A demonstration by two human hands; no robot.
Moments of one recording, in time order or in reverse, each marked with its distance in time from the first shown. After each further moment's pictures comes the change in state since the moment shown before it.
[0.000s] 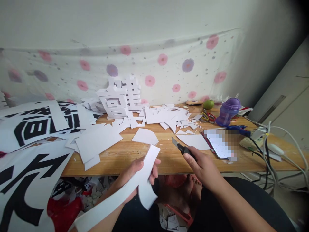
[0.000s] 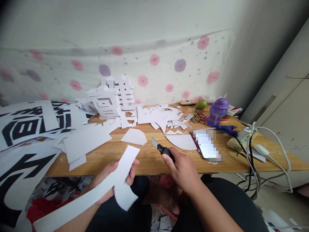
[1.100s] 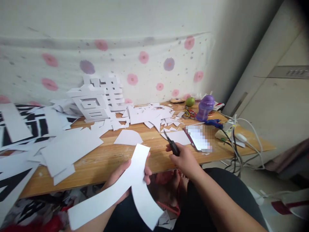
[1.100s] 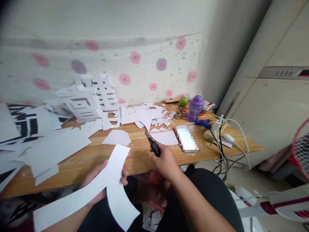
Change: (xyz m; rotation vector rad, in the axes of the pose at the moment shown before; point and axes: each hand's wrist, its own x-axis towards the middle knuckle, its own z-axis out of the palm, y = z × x) left_hand 0.023 -0.013 0.017 -0.159 -0.016 -0.144; right_hand 0.010 0.003 0.006 0.419 0.129 0.210
